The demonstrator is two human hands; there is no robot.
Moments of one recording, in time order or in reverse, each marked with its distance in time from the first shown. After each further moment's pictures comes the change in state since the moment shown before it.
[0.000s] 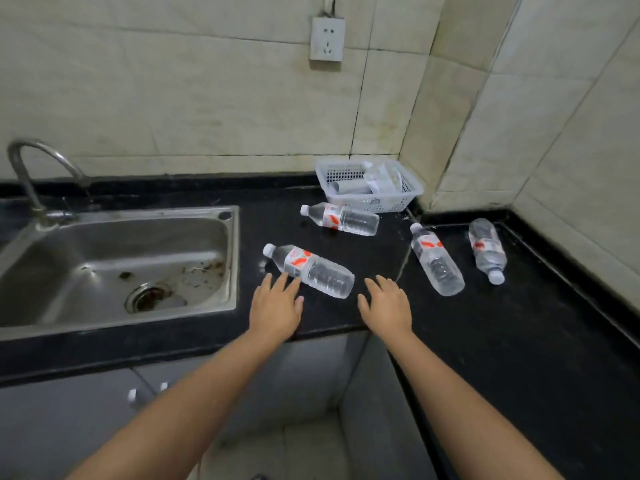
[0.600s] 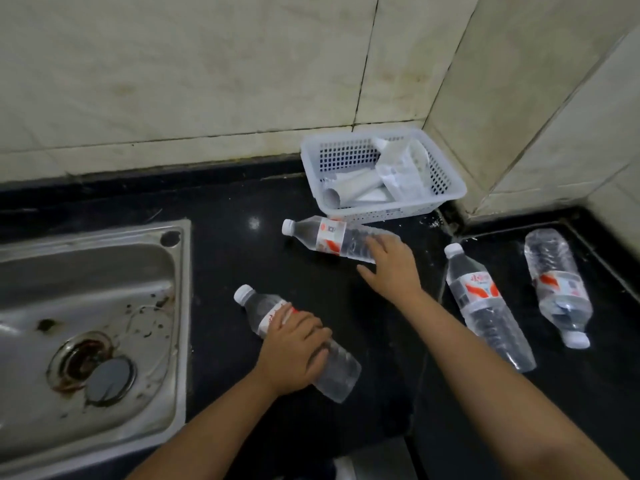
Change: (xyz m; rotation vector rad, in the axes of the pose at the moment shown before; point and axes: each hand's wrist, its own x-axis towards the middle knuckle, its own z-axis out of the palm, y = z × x) left_hand 0.187 -0.011 0.081 -0.178 0.098 0.534; right_hand 0.274 0.031 0.037 -0.100 -0.104 -0.080
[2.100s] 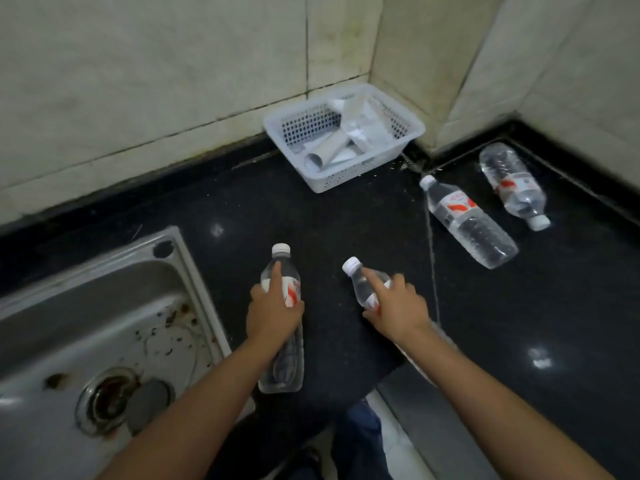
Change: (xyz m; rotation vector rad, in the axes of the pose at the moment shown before) left_hand -0.017 -0.035 -0.060 -0.320 -0.359 -0.723; right_hand -0.141 -0.089 0.030 0.036 -0.203 0.457
